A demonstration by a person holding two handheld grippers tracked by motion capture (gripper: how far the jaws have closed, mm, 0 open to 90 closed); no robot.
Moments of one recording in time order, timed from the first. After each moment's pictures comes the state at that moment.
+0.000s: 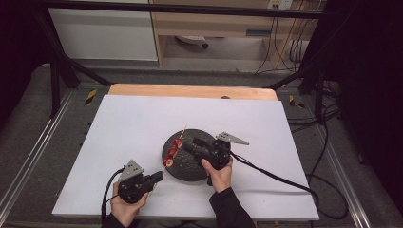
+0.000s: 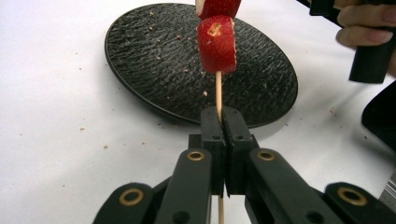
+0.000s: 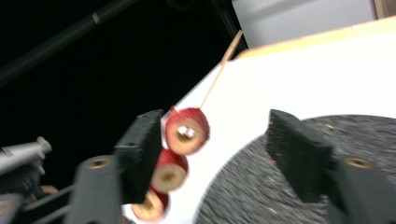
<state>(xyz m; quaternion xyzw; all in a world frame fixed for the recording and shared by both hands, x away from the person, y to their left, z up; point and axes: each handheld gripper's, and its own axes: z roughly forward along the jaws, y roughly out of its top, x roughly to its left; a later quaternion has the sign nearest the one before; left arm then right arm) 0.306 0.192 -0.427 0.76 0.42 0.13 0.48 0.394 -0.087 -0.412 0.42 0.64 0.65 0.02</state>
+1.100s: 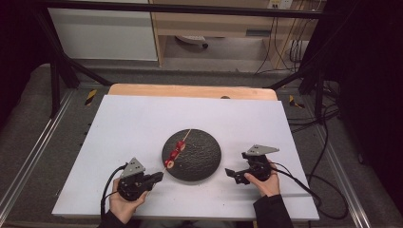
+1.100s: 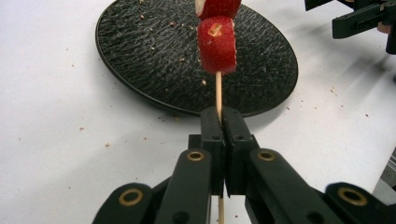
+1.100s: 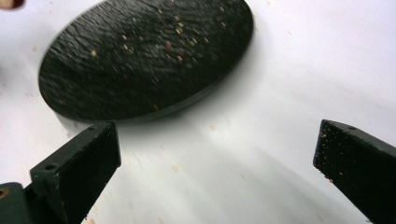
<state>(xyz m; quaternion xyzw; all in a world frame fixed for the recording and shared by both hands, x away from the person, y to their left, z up) 0.314 0.193 -0.422 0.79 0.39 0.11 0.45 0.377 -0.208 -0.441 0.38 0.81 0.44 0.11</state>
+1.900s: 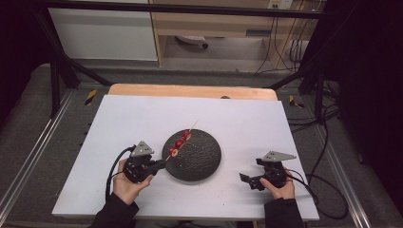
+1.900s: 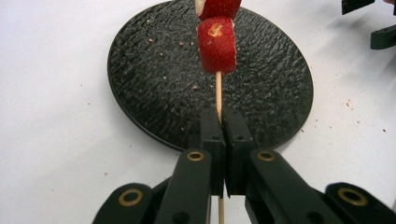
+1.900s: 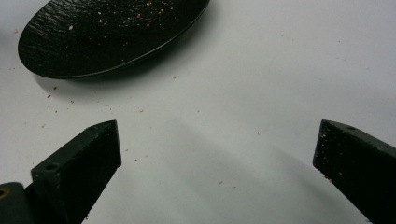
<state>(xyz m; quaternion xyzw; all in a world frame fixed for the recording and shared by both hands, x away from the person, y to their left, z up) 0.353 0.175 -0.388 0.82 0.39 0.11 0.40 0.360 -0.251 -0.450 0.41 0.80 0.43 0.11</state>
